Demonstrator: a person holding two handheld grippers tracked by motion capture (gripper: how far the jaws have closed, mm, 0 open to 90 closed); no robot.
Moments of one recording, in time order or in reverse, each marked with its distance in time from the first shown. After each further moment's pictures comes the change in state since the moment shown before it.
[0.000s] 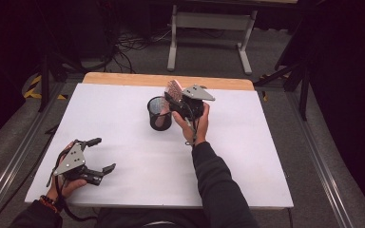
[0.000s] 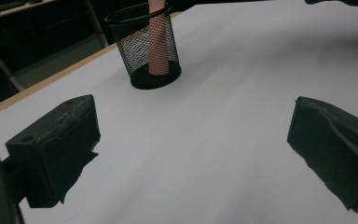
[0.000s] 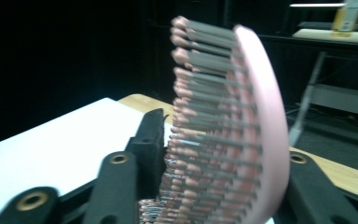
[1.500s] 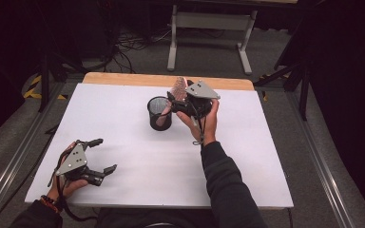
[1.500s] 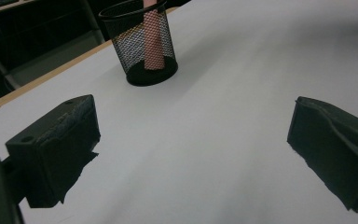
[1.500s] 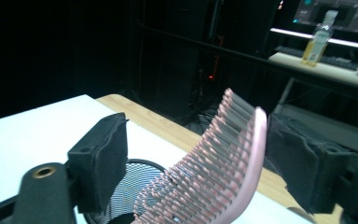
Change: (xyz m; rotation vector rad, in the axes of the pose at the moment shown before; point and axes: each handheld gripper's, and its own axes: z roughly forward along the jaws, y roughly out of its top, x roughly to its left) left arm -0.001 0.000 0.003 0.024 -0.008 0.016; right arm -0.001 0.024 -0.024 -0.008 -0.070 -0.165
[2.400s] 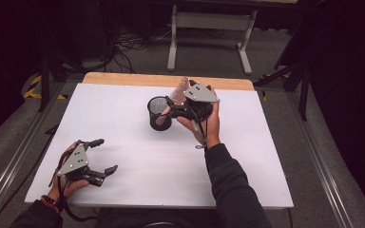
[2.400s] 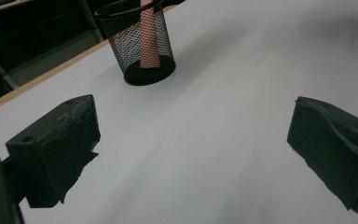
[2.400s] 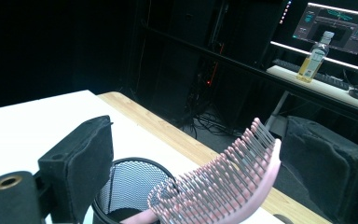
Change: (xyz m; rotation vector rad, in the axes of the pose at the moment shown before) left arm -0.002 0.001 0.002 0.004 -0.006 0.006; right arm 0.008 0.008 -0.016 -0.006 0.007 -0.090
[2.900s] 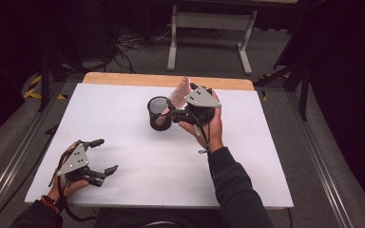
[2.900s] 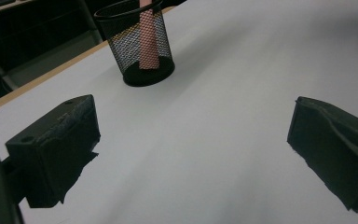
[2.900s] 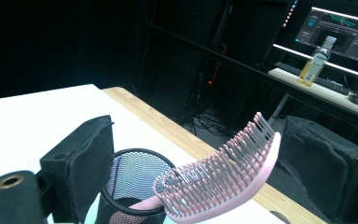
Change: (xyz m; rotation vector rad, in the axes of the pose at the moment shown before) left arm 0.000 0.000 0.000 -0.005 -0.001 0.001; right arm 0.004 -0.002 -0.013 0.000 0.018 -0.034
